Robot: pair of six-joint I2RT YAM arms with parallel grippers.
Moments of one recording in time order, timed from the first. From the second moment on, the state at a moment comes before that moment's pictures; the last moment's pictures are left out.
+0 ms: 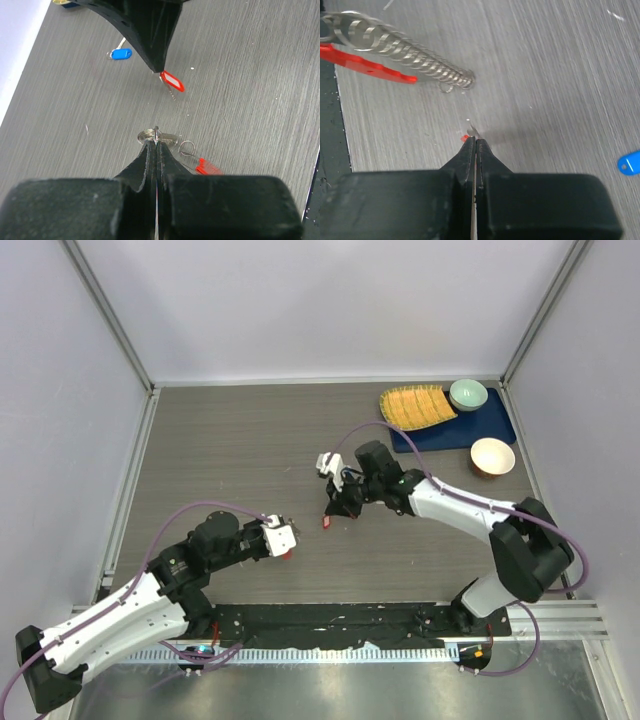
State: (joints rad) left arm -0.89 0.60 0.50 -0.28 0.11 0.53; right arm 0.65 1.55 0.97 -0.19 -0.58 -0.33
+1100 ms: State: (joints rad) left arm -0.89 0.62 0.50 -0.25 0.18 0.55; right arm 0.93 1.25 0.65 0.32 -0.42 -0.48
